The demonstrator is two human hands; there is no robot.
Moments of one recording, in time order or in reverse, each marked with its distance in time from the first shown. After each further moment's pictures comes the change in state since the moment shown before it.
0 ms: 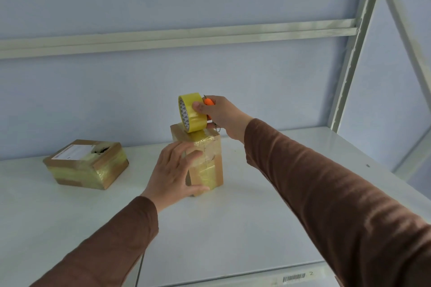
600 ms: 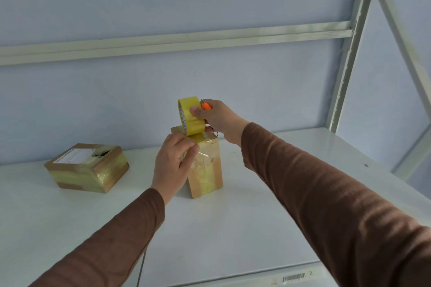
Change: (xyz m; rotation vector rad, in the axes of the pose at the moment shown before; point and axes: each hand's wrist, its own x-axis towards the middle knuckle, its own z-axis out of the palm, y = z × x) left_hand 0.041 0.018 -0.016 -0.350 0.115 -0.425; right_hand -0.005 0.000 0.004 -0.011 -0.032 -0.018
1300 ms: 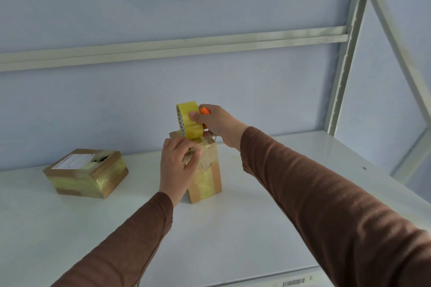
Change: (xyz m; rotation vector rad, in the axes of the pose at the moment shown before) left_hand 0.001 0.005 0.015 0.037 0.069 -0.050; right_hand 0.001 0.001 -0.002 0.016 -0.031 -0.010
